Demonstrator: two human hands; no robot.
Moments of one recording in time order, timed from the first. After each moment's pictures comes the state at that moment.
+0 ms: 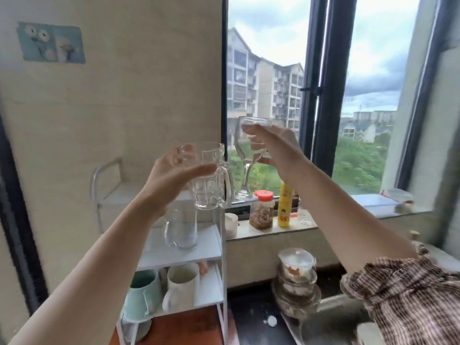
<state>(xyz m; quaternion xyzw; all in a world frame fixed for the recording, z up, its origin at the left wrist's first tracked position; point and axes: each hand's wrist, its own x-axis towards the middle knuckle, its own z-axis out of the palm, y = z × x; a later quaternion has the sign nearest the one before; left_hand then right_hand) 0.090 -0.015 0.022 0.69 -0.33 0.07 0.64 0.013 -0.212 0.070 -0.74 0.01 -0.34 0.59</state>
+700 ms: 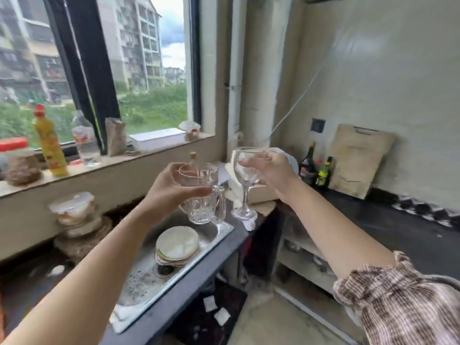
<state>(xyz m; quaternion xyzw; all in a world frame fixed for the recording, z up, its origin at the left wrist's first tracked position) -0.281 -0.405 -0.132 0.62 -0.49 -0.24 0.57 -0.478 -0.536 -0.094 -0.66 0.36 -0.39 0.53</state>
